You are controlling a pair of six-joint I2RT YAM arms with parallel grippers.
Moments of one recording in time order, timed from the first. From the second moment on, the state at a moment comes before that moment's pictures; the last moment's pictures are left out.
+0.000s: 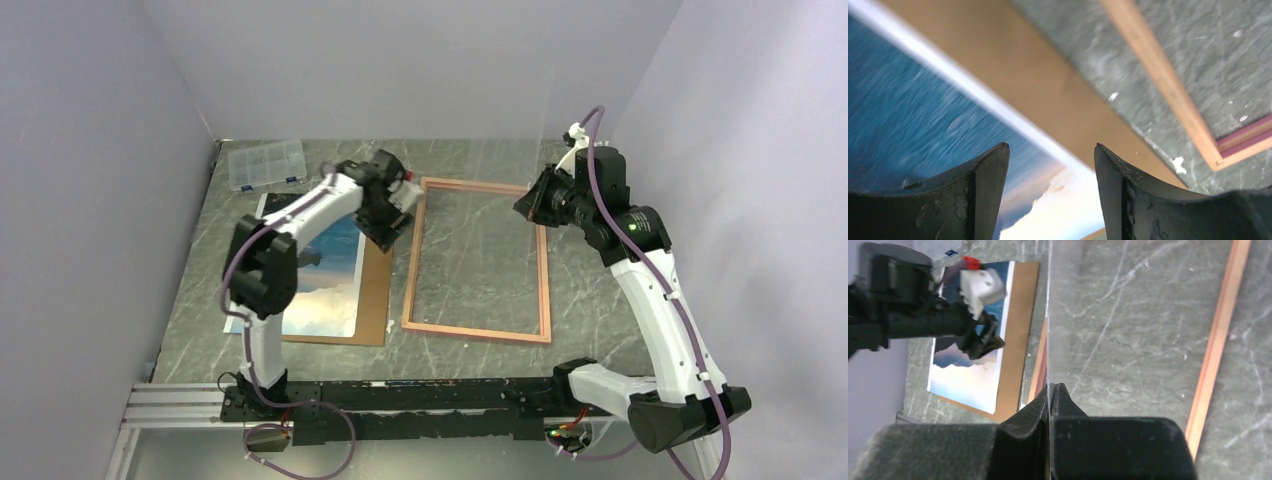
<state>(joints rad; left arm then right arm) -0.49 1.92 1.65 -0.97 0.08 0.27 0.28 1.12 1.39 -0.82 -0.16 0.47</state>
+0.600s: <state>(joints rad) -0.62 2.18 1.70 -0.77 -0.08 0.30 0.18 1.07 1.35 -0.96 -0.21 0.47</state>
